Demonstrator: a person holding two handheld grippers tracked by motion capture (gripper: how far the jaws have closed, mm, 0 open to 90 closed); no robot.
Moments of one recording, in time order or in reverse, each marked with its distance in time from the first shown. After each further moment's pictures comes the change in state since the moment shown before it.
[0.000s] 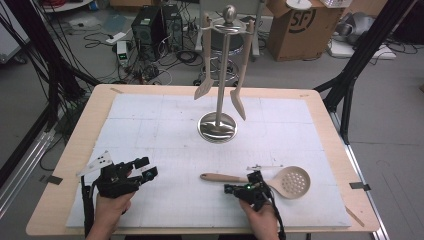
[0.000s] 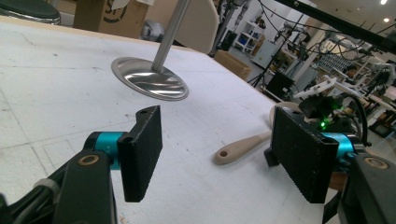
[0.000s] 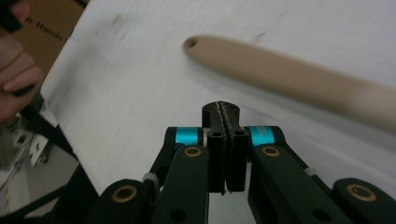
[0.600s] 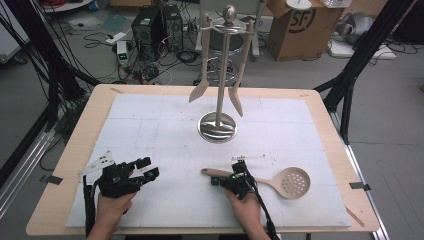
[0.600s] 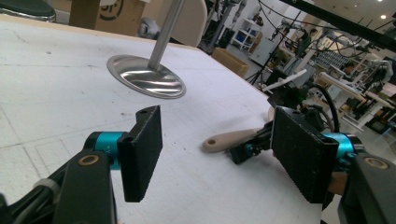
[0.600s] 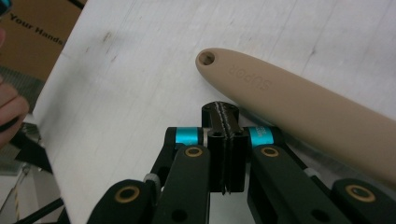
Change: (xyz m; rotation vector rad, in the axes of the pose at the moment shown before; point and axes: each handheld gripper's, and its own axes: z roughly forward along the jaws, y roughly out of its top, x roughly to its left) left arm -0.001 -0.001 0.005 0.012 -0.010 0.004; right arm -0.004 0.029 0.038 0.004 -0.004 0.040
